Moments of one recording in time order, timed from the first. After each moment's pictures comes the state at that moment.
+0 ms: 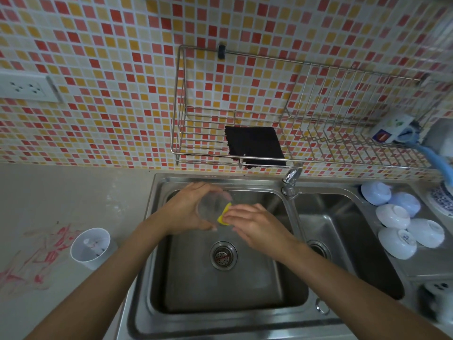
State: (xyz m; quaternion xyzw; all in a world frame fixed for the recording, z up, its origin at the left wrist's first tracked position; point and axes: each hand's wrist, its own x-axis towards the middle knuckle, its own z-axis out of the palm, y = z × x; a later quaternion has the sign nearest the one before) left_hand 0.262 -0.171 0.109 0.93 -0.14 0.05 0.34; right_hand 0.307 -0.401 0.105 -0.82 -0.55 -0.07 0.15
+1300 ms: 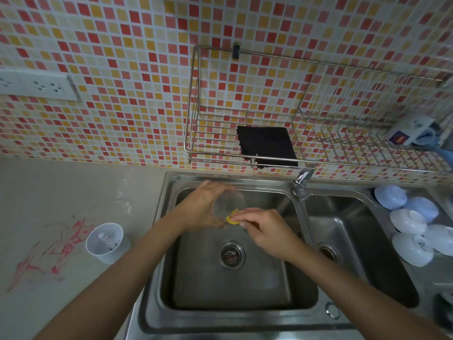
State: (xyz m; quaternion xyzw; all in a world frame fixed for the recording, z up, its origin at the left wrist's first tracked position) left_hand 0.263 -0.180 0.112 0.96 -0.11 0.04 0.27; right_hand 0.302 -0.395 0.103 -0.83 -0.44 0.05 0.35
